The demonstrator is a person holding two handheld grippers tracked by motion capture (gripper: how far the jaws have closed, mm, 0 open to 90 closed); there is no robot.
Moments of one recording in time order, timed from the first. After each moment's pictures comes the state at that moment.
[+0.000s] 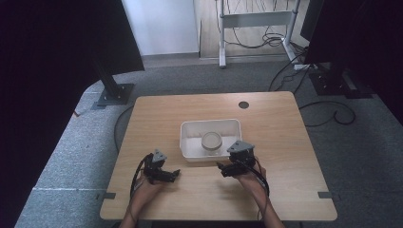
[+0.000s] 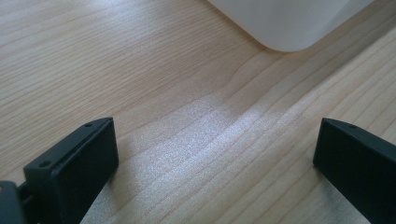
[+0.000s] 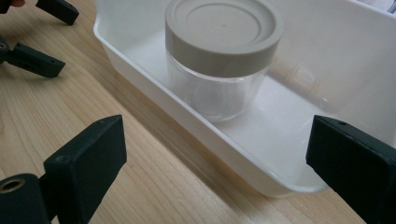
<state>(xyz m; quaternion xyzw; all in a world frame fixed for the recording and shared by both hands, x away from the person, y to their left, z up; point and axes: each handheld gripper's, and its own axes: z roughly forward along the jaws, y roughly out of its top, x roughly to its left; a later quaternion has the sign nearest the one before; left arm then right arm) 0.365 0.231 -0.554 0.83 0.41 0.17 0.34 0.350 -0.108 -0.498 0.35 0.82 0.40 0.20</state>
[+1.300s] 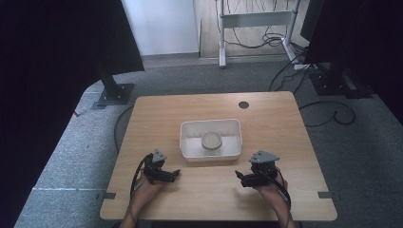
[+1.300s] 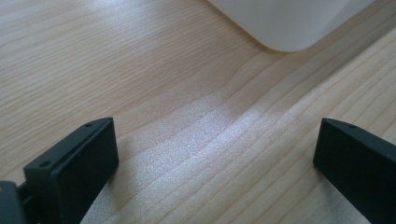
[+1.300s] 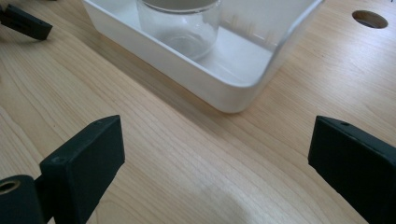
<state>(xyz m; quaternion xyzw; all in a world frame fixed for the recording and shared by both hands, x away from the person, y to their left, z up) 0.365 0.231 -0.554 0.83 0.41 0.17 0.34 0.312 -0.168 -0.503 0.38 0.81 0.40 0.21</state>
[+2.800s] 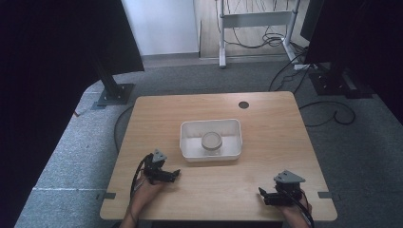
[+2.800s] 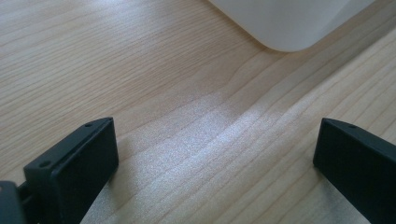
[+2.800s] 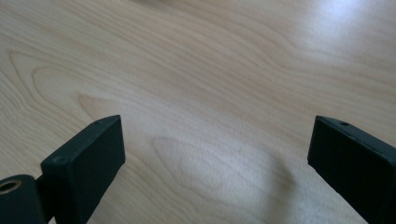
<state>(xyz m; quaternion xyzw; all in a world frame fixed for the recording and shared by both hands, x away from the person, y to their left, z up) 0.365 0.230 -0.554 0.83 0.41 0.17 0.34 0.264 -0.235 -0.553 0.45 0.79 0.35 0.21</state>
